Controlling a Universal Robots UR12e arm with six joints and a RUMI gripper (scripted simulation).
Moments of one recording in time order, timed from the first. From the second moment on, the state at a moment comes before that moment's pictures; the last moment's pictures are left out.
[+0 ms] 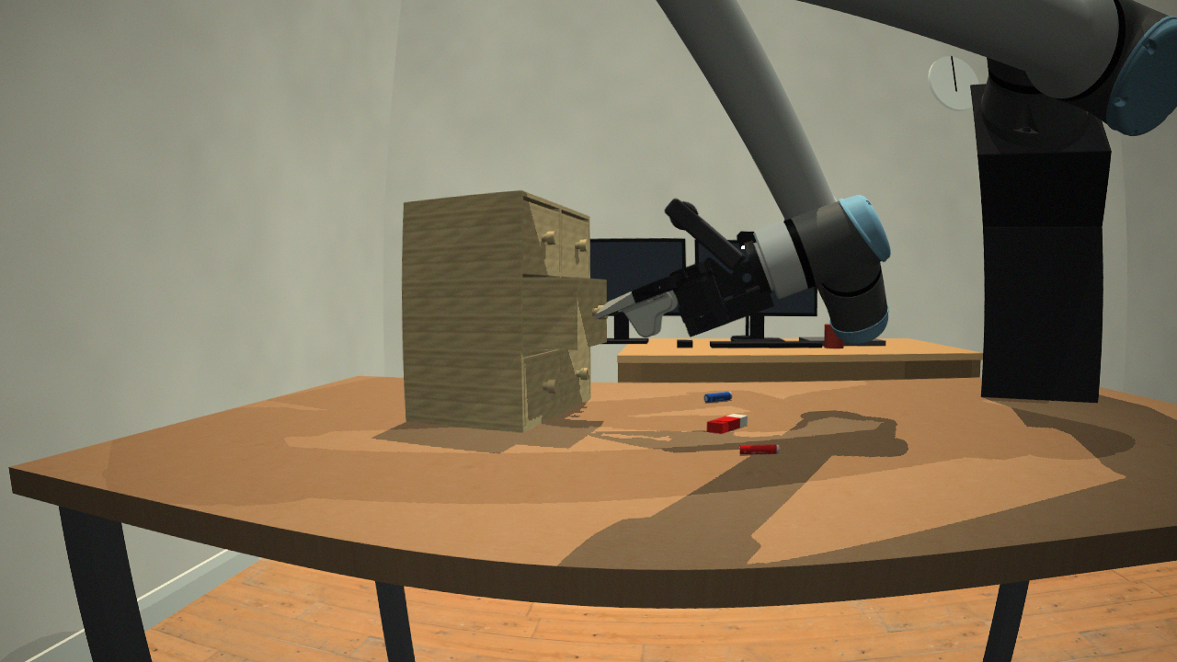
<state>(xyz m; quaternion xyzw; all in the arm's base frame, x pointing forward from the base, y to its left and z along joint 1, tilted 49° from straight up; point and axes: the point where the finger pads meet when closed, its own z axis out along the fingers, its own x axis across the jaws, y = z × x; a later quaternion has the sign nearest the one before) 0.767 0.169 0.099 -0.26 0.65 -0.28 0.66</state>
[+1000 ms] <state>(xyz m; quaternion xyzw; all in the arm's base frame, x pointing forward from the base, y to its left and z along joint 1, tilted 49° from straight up) 0.766 0.169 0.099 -0.26 0.65 -0.28 0.66</state>
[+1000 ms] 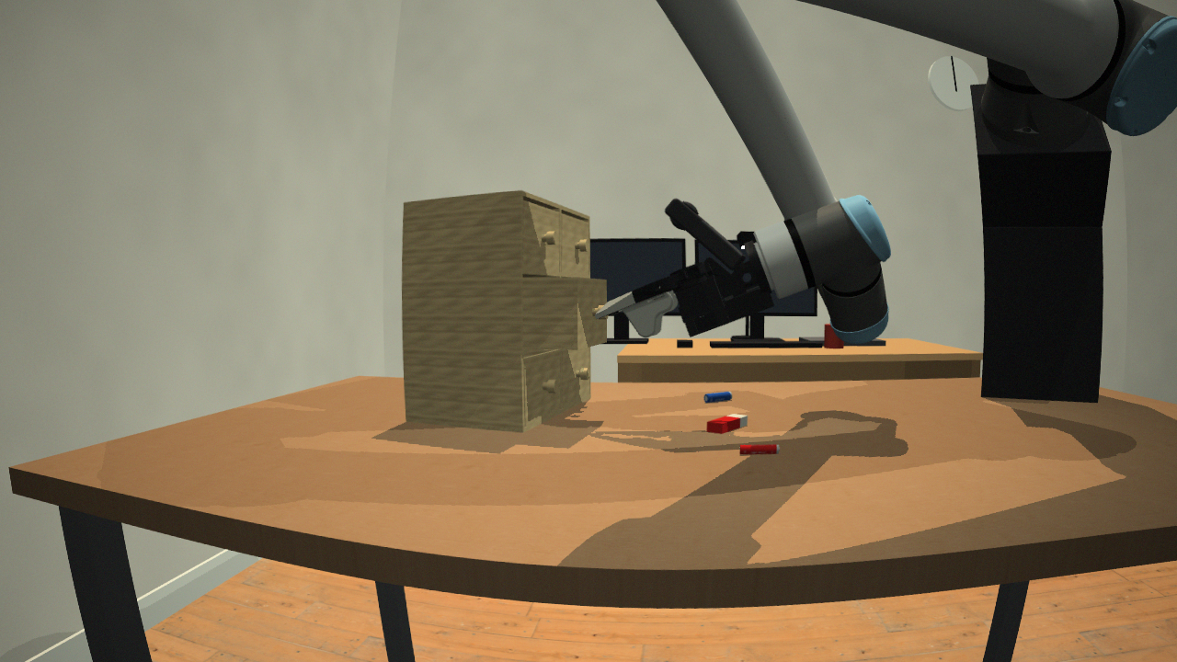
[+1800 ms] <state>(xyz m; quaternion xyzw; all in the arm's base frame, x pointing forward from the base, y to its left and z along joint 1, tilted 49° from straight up) 0.766 0.169 0.099 -0.26 0.65 -0.28 0.66</state>
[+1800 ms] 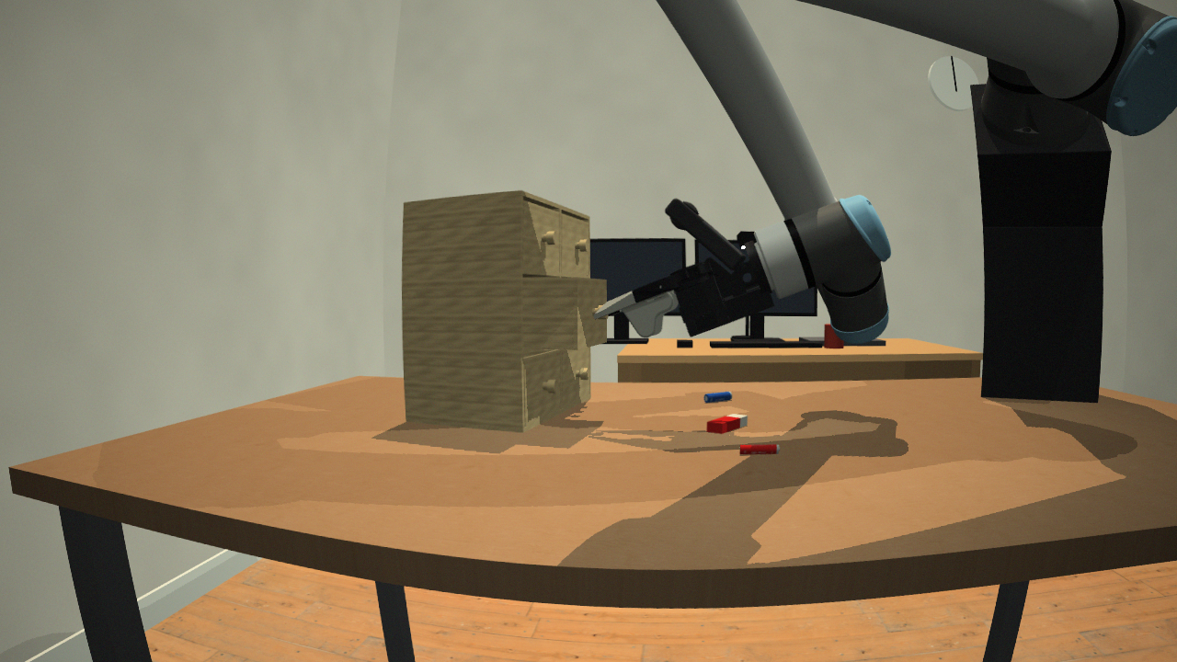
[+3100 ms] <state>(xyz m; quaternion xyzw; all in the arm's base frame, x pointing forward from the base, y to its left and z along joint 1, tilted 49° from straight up) 0.717 0.182 0.086 -0.26 0.65 -0.28 0.66</state>
